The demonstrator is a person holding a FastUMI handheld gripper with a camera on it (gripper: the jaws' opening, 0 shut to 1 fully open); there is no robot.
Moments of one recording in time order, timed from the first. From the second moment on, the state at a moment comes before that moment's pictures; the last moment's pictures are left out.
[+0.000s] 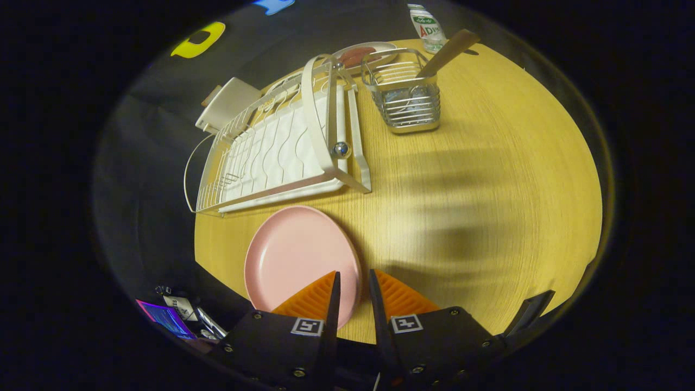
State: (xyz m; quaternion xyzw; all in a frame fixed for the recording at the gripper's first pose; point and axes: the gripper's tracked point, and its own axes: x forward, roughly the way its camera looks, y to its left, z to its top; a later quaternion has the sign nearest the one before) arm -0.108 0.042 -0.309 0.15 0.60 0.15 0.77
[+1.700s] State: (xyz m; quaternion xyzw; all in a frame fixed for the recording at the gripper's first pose) arm 0.065 -0.067 -0.227 0.05 0.12 0.05 0.99
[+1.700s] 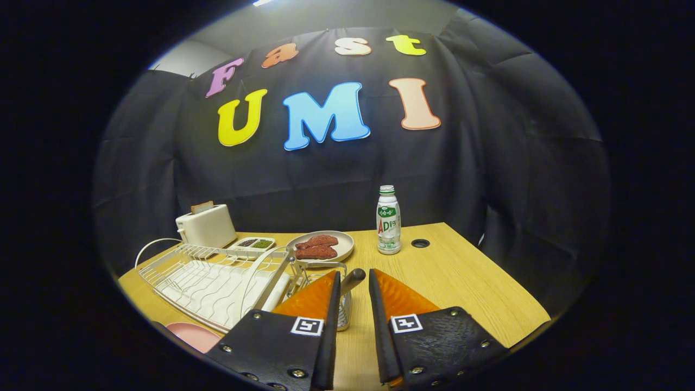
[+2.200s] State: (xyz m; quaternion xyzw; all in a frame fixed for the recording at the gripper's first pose) arm 0.097 -0.064 -0.229 0.09 0.11 0.05 0.99
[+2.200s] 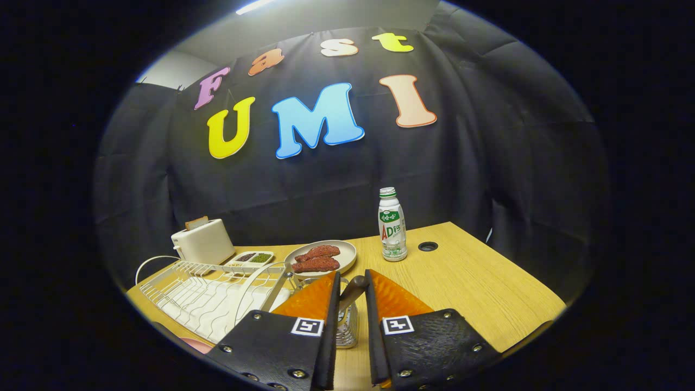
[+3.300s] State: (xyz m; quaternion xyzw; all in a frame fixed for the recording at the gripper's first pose) arm 0.099 -0.034 -0.131 0.05 0.08 0.04 1.00
